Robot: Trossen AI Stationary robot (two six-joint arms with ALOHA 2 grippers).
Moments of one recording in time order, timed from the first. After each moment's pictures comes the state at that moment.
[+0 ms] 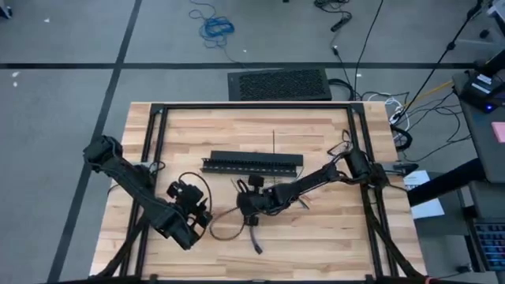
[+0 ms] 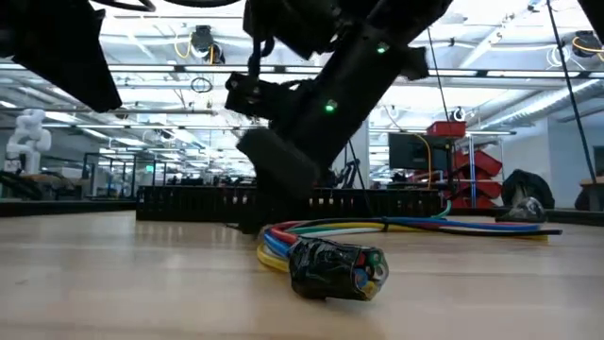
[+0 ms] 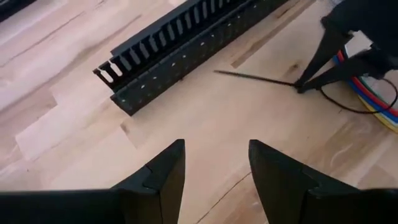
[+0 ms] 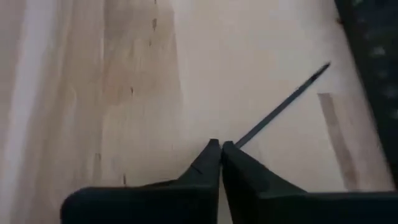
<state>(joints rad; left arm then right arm) -0.74 1.56 1.09 -1.18 -0.71 -1.59 0.27 2.17 1.41 -0.26 0.38 0.23</state>
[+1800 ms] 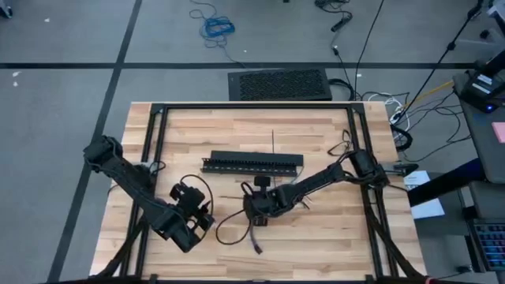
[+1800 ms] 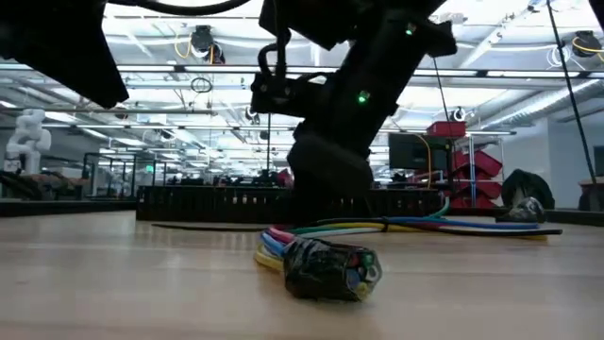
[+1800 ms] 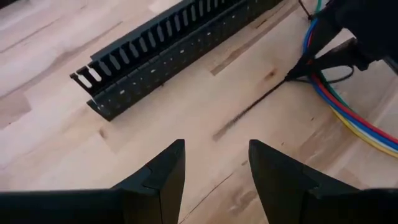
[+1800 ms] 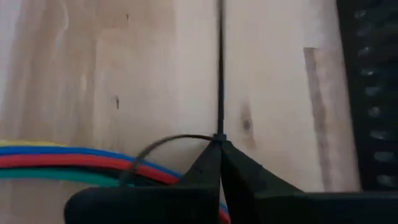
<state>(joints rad) -0.75 1.57 1.09 -1.12 -0.76 -1.58 0.29 2.12 1.41 -0.41 0.43 0.19</state>
